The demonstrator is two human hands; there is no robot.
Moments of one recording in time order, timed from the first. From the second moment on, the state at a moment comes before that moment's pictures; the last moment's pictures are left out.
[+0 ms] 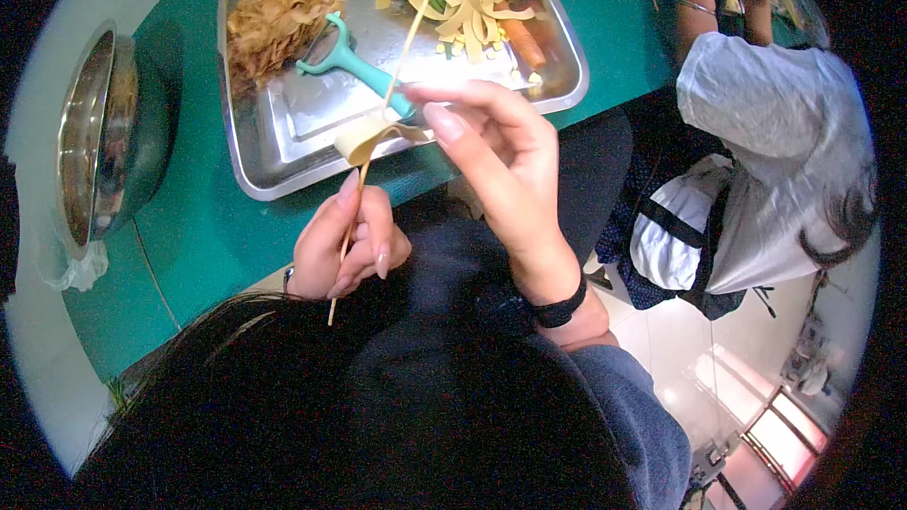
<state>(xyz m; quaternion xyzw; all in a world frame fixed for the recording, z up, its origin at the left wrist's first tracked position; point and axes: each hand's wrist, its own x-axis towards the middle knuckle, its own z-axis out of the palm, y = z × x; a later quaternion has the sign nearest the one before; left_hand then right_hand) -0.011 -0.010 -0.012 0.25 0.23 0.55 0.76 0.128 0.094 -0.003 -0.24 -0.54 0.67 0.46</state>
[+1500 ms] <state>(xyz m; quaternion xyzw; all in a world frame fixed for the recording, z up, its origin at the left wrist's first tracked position) -0.005 -0.007 -0.001 0.29 0.24 0.54 0.75 0.131 0.083 0.005 -0.24 -0.76 0.45 0.40</state>
